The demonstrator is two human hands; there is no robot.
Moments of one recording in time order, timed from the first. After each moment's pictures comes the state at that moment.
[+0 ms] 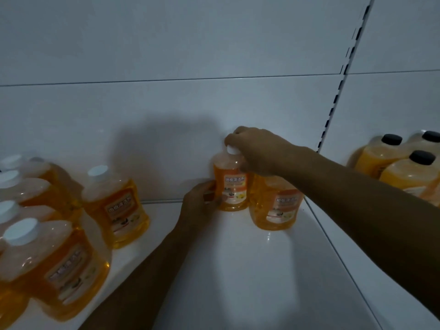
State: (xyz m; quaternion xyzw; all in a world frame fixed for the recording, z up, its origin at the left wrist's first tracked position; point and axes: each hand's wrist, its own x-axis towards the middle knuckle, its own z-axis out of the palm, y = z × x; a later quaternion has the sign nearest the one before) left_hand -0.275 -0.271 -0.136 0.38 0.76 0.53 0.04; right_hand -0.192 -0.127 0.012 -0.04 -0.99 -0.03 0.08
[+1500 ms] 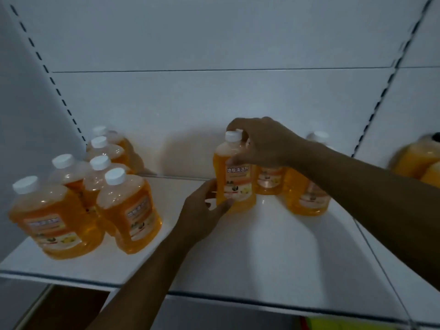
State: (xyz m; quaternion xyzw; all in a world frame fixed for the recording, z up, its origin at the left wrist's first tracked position) left_hand -0.230 -0.375 -0.127 0.31 0.81 0.49 0.00; right_hand -0.186 -0.200 0.023 0.05 -0.98 0.17 0.12
